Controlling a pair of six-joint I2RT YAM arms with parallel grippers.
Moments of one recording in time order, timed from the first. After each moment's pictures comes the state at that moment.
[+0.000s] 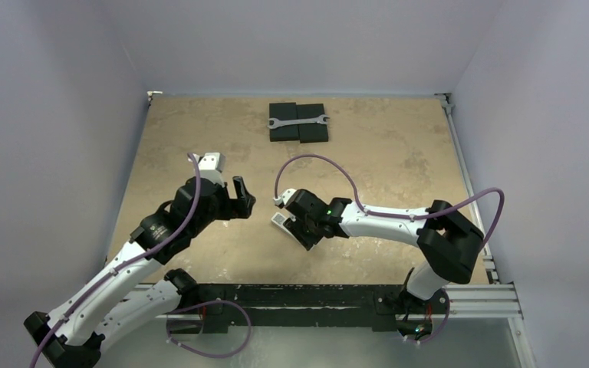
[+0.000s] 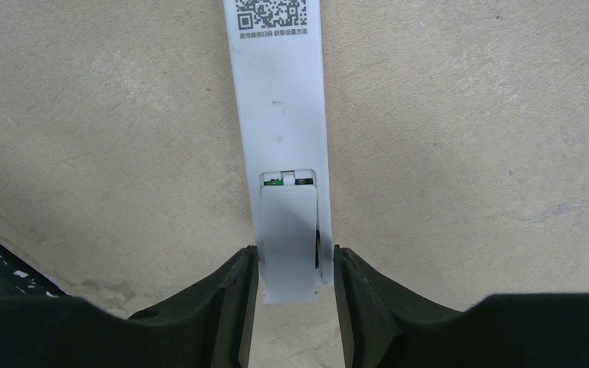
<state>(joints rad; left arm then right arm) -0.68 0.74 0.79 -0.58 -0.25 -0.53 1.03 1.60 0.96 -0.47 0.11 0.18</state>
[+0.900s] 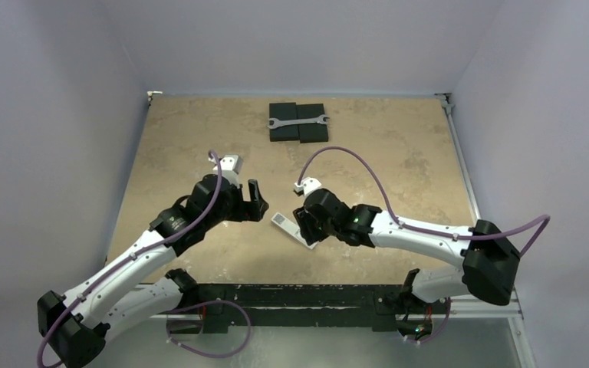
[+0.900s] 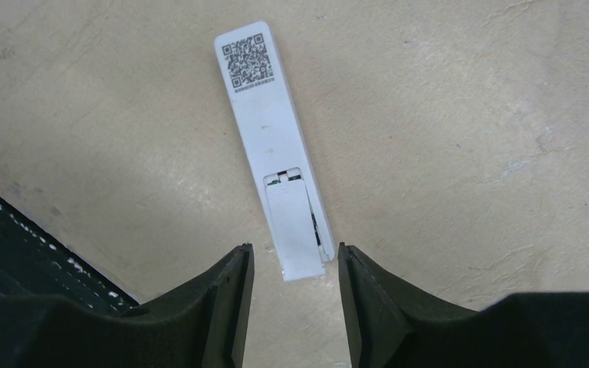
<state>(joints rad) -0.68 0.85 0.73 -0.48 -0.13 -0.54 1.03 1.34 0.84 -0.37 0.18 0.38</state>
